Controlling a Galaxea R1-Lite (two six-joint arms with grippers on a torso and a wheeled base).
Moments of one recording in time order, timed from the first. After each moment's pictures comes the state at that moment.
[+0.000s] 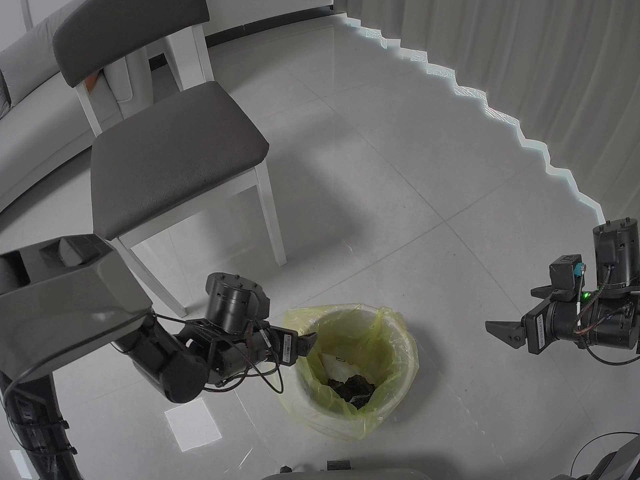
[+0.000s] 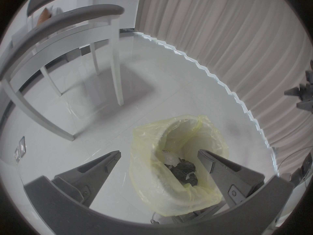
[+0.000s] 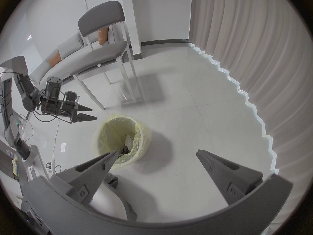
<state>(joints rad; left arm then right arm) -0.56 2.11 -0.77 -0.73 0.07 -0.19 0.39 1.41 -0.61 -0.20 -0.08 -0.06</state>
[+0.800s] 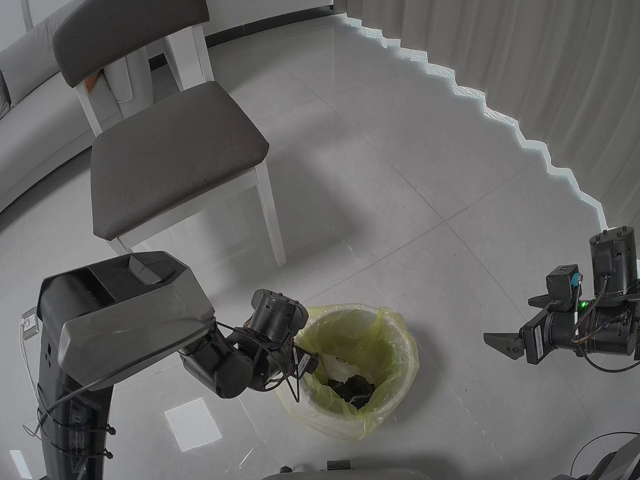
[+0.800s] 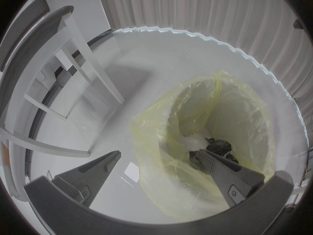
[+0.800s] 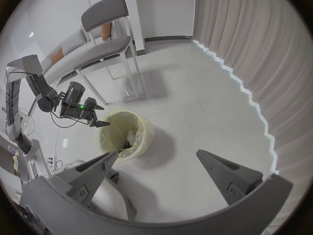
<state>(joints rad) -0.60 2.34 -1.00 -0.58 0.25 0.11 0.39 1.41 -0.58 -0.20 -0.07 -0.08</state>
